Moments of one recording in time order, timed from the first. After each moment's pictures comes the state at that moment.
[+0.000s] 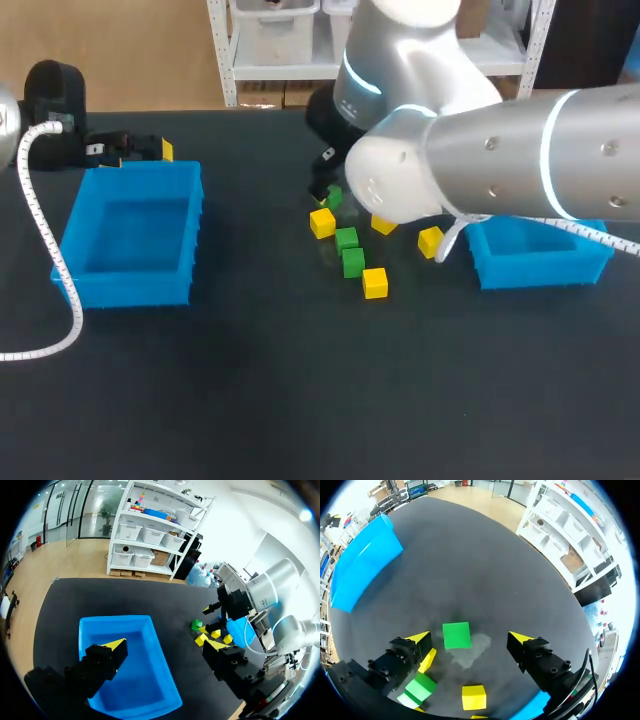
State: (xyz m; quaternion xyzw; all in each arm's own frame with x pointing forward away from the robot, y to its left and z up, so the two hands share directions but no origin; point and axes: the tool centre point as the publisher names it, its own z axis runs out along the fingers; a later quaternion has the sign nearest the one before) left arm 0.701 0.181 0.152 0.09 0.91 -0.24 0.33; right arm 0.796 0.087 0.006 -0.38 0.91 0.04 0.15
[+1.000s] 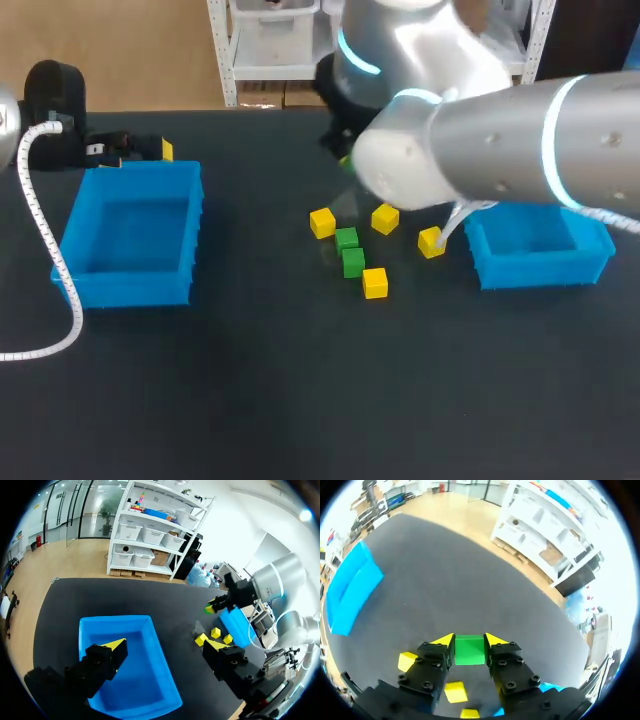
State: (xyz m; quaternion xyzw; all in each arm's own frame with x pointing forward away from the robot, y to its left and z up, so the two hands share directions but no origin) left arm 0.701 0.181 0.152 0.09 0.91 -0.24 0.33; right arm 0.830 0.060 0.054 -0.30 0.93 0.00 0.20
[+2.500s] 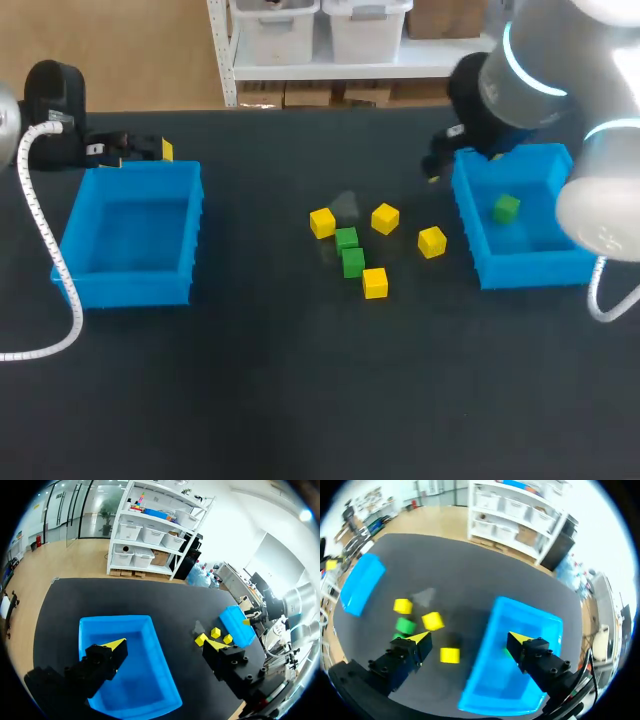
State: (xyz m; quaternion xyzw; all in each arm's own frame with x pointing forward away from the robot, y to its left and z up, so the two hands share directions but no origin) left arm 0.701 0.181 0.152 0.09 0.91 -0.24 0.33; right arm 0.724 -0.059 0.102 -0.20 0.95 0.03 0.22
